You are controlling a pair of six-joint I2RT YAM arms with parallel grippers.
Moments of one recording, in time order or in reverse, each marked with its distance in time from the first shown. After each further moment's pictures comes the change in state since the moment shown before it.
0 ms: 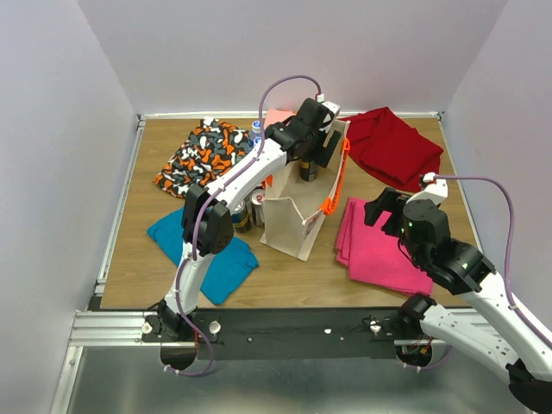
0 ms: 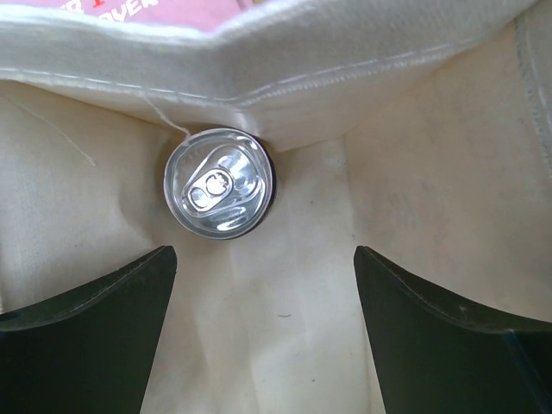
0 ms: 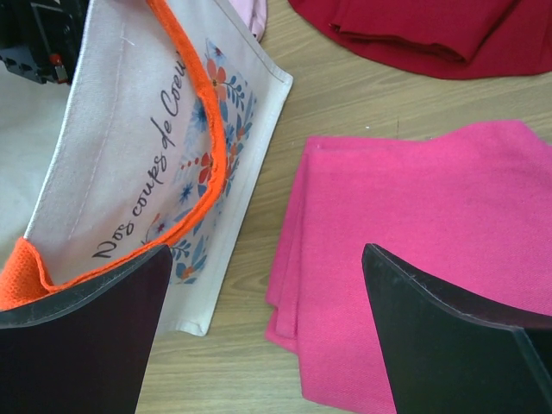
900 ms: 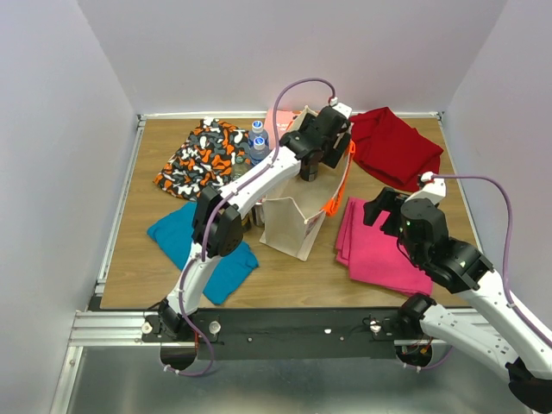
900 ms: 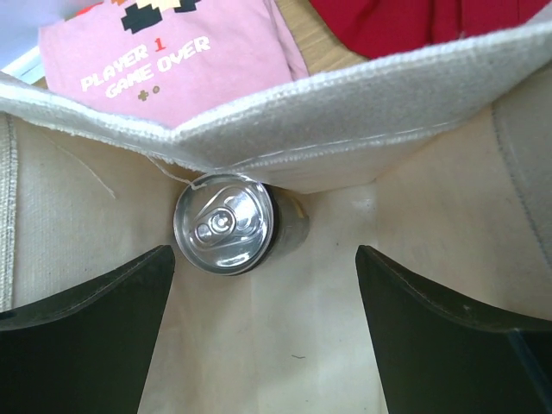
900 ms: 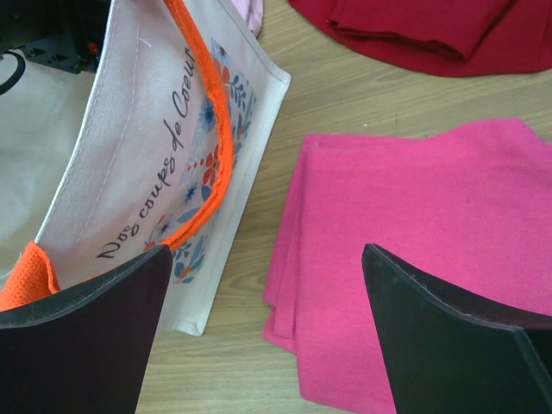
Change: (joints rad) left arm -0.072 0.061 0.045 0.080 -0.240 0.027; right arm 0.000 0.013 0.000 0.001 0.002 0.000
